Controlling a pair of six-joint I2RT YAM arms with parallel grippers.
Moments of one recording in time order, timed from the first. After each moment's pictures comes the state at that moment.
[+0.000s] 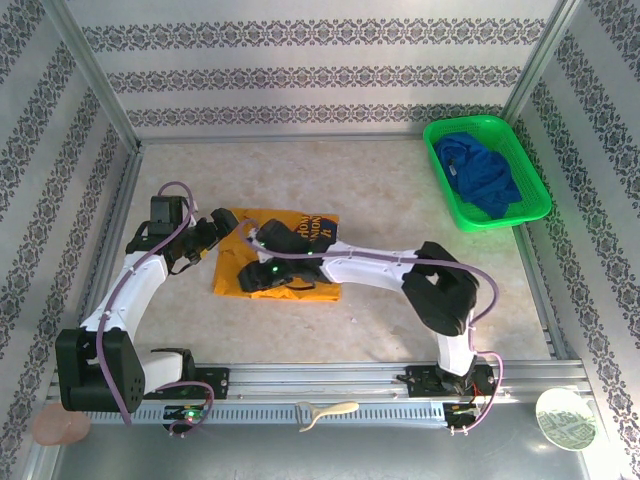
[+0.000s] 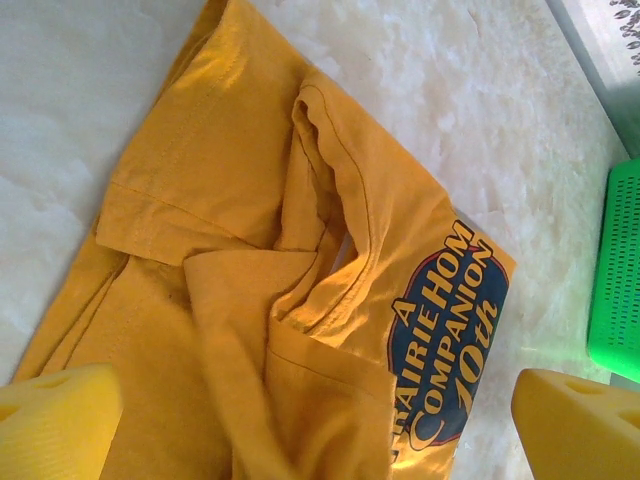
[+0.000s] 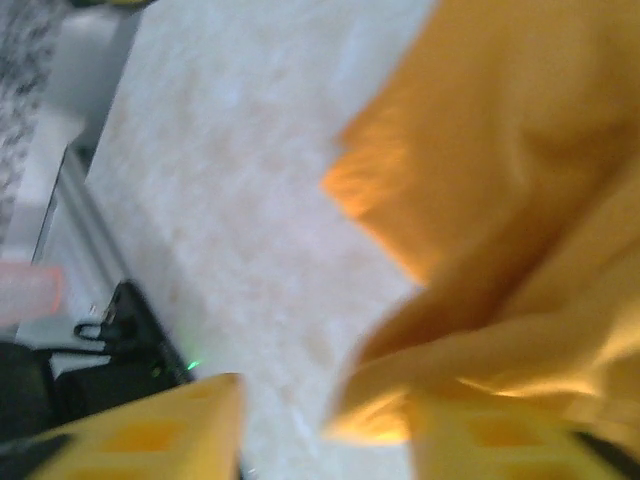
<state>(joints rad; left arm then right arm) 0.04 1.20 0.81 -0.47 0.40 -0.68 1.04 1.94 1.37 -0.23 -0.39 0.65</state>
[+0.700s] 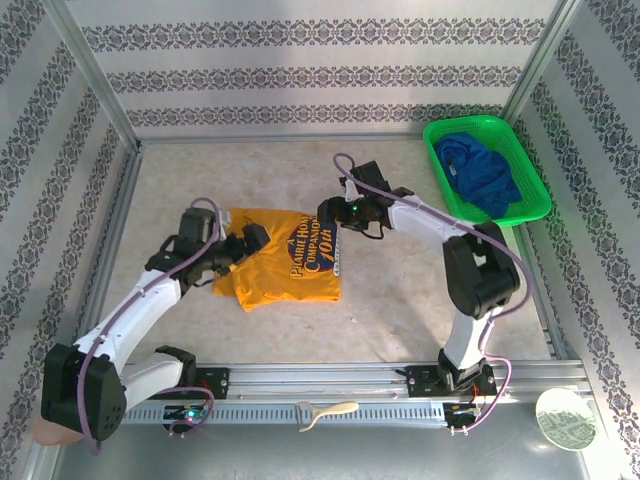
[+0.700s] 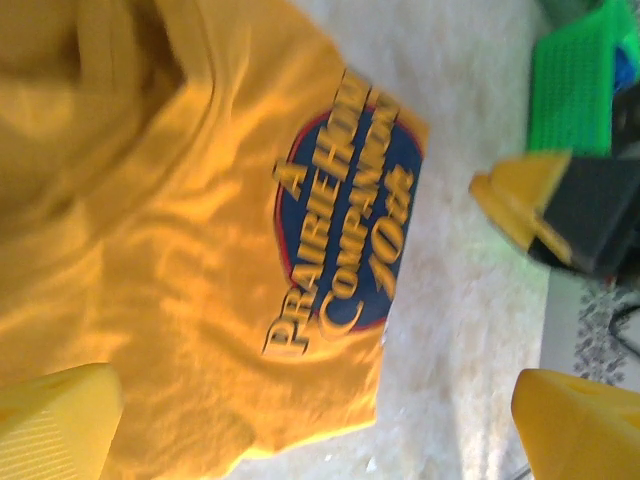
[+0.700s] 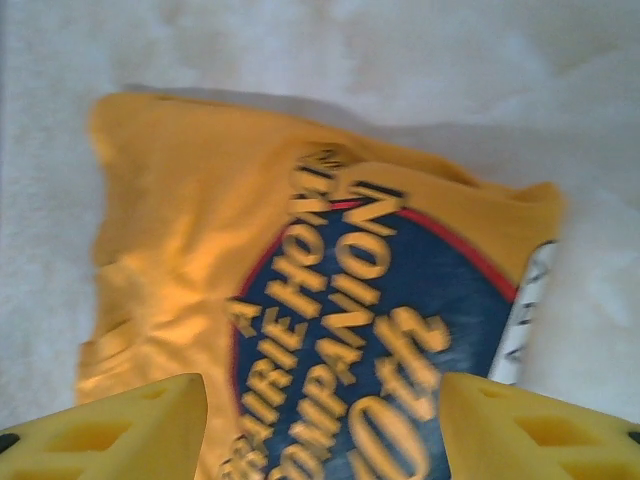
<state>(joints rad) -0.27 1.08 0.68 -0.37 0.39 -0.86 0.45 1.86 1.29 -0.39 -0.41 0.57</state>
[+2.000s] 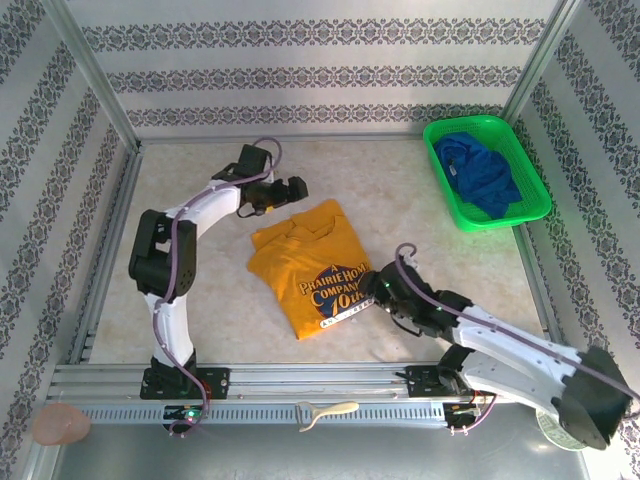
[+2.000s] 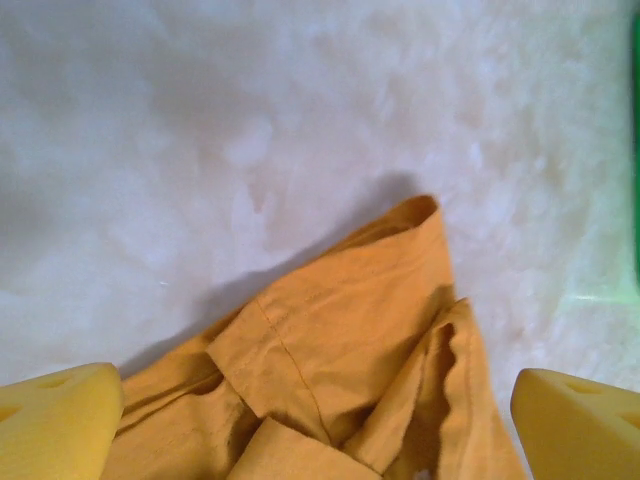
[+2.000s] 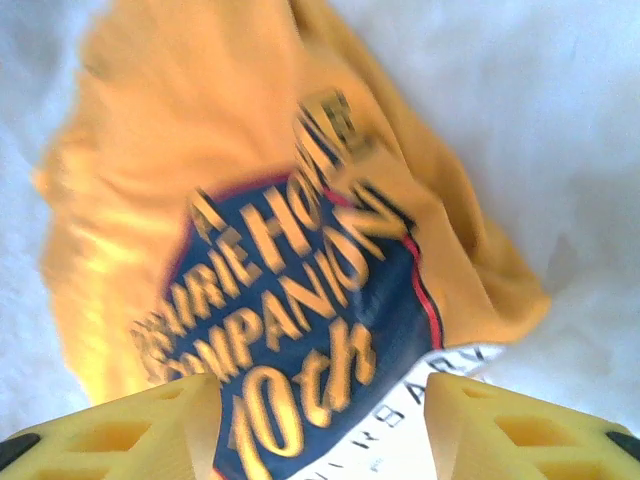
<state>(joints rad) -0.26 1.95 1.48 -0.44 0.37 -0.56 0.75 0.88 0.47 -0.38 0.14 1.18</state>
